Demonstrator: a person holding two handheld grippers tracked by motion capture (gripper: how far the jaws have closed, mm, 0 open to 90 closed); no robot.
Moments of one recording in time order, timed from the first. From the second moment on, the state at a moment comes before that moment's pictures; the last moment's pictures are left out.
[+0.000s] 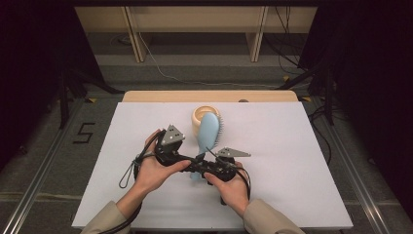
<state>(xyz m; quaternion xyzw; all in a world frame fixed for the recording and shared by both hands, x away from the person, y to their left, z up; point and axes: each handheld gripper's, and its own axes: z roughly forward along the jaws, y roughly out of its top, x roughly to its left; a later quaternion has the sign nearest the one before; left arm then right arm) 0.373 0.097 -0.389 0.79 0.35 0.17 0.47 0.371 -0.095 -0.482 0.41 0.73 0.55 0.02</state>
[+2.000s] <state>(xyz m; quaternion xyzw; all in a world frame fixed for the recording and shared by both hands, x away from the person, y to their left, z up) 0.402 0.081 -0.346 0.77 0.34 0.15 0.52 0.372 -0.097 -0.480 0.41 0.72 0.56 0.02</state>
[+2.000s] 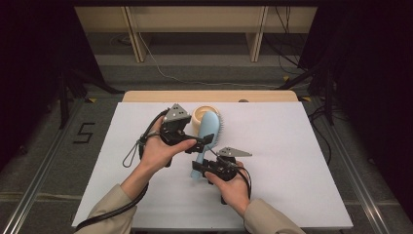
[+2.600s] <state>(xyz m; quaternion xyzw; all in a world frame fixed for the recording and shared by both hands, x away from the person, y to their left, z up) 0.412 0.074 -0.346 0.78 0.34 0.14 0.51 0.372 -0.097 -0.481 0.41 0.72 0.56 0.02</state>
